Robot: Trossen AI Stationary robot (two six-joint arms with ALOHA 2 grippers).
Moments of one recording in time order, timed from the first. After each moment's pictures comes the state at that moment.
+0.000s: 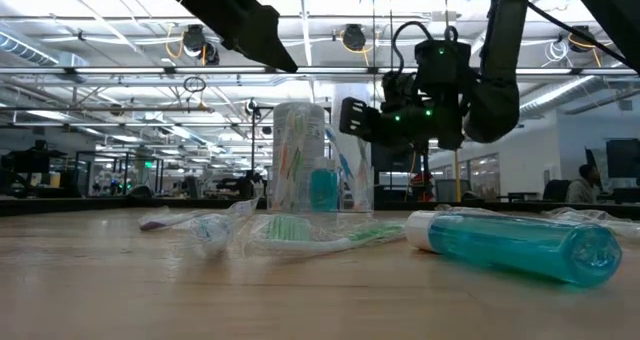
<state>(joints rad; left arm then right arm) -0.08 1.41 0.94 -0.03 -0.69 0.17 -0.29 2.01 0.69 1.47 0.73 0.04</state>
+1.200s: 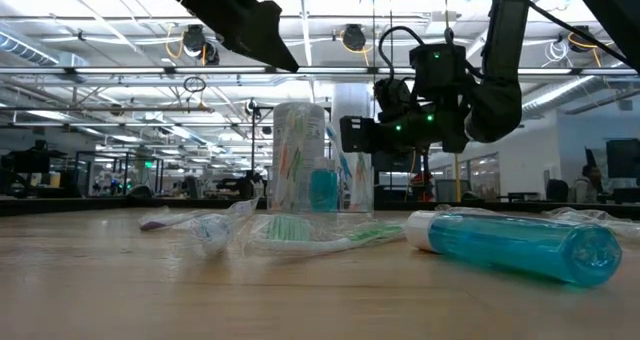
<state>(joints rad) -0.08 1.41 0.94 -0.03 -0.68 0.11 -0.27 2.00 0.68 1.38 0.73 -0.10</state>
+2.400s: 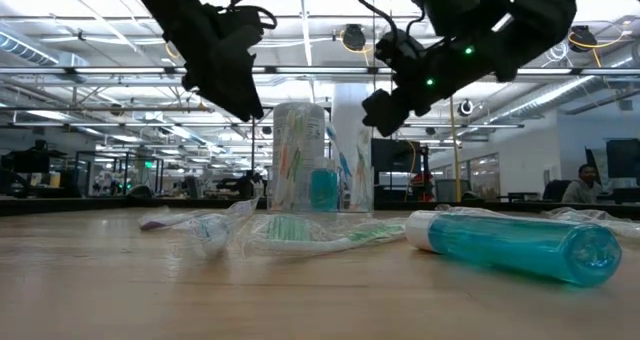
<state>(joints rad) -0.02 1.41 0.95 -0.42 -0.45 -0.40 -0.02 1.61 0.68 0.63 0.93 -0.28</state>
